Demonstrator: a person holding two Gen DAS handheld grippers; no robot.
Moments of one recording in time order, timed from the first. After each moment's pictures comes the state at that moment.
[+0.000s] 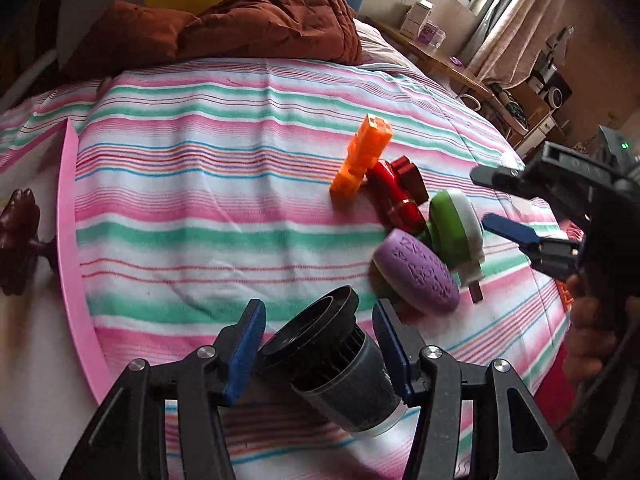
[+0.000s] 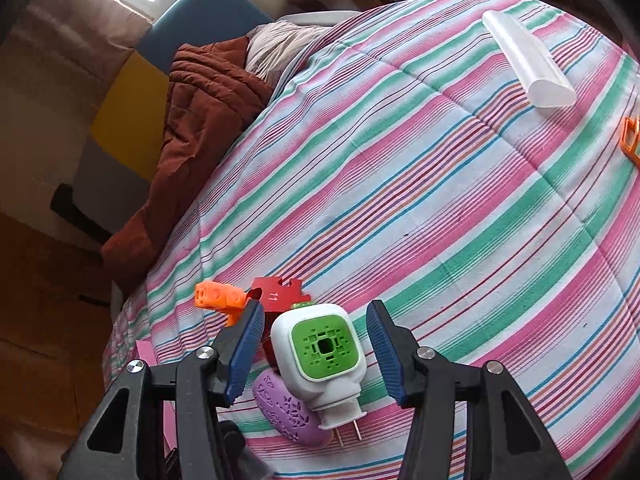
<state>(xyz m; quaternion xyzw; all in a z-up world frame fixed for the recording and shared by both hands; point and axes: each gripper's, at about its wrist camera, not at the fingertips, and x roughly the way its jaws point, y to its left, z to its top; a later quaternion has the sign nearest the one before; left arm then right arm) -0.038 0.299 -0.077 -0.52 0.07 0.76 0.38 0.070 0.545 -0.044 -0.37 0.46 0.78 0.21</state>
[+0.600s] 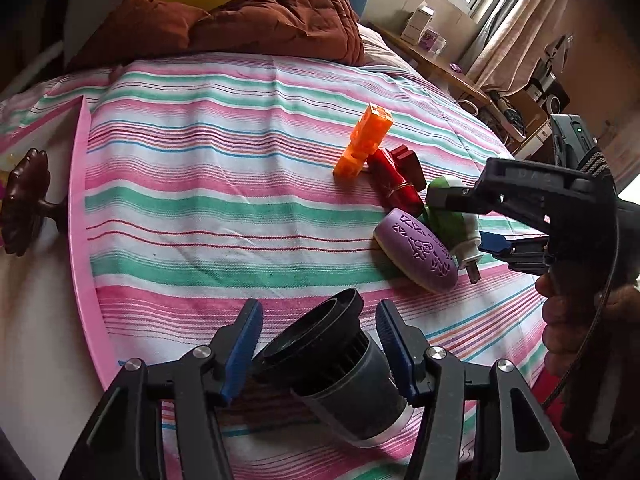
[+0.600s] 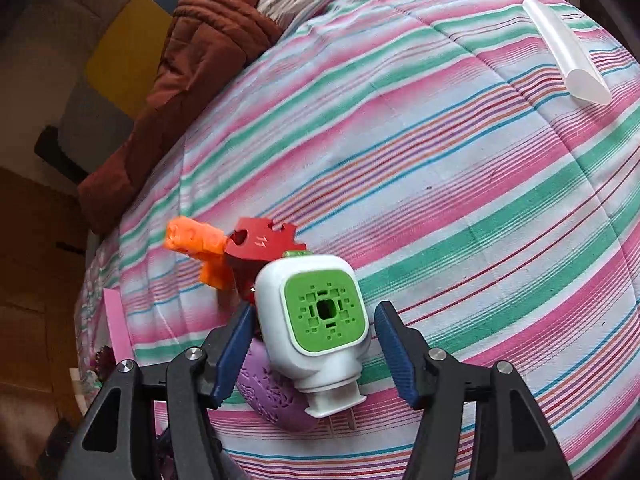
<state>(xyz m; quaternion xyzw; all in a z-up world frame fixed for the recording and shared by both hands) -0.030 0.286 -0.083 -0.51 0.05 0.77 0.38 0.044 0.525 -0.072 -0.47 0.41 0.76 0.19</state>
